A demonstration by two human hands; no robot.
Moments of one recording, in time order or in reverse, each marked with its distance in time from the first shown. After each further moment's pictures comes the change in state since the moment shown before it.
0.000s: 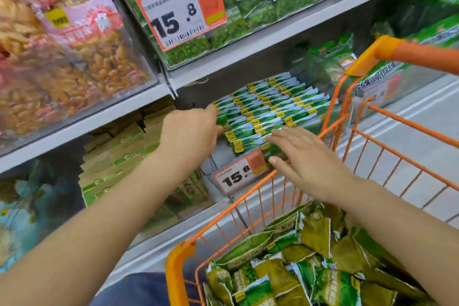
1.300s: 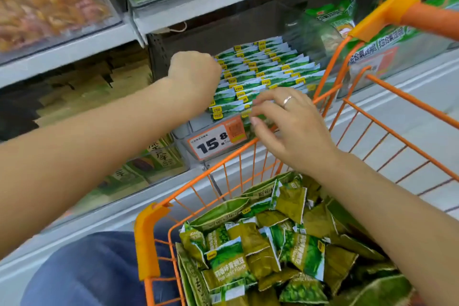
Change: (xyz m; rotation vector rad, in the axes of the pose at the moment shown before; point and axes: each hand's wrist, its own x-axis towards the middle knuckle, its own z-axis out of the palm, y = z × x) left_hand 0.042 0.035 0.001 0.150 -0.200 0.150; right_hand -0.002 0.000 -0.001 0.123 0.525 -0.228
